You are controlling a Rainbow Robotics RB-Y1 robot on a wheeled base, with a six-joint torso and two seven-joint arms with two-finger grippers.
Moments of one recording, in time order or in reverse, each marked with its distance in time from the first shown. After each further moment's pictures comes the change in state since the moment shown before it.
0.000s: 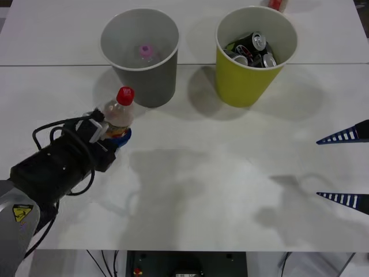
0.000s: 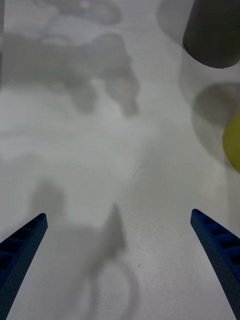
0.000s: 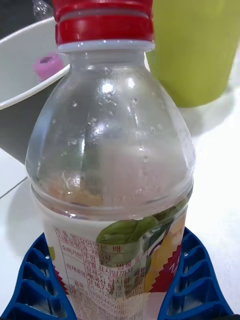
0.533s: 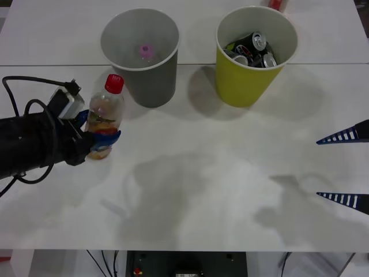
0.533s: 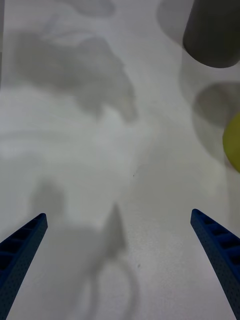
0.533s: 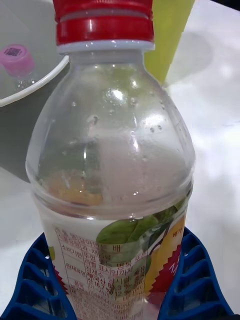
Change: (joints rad) right arm 0.000 0.000 0.000 0.000 0.000 0.000 0.000; left arm -0.235 0.012 0.278 -0.033 0.251 -0.635 0.149
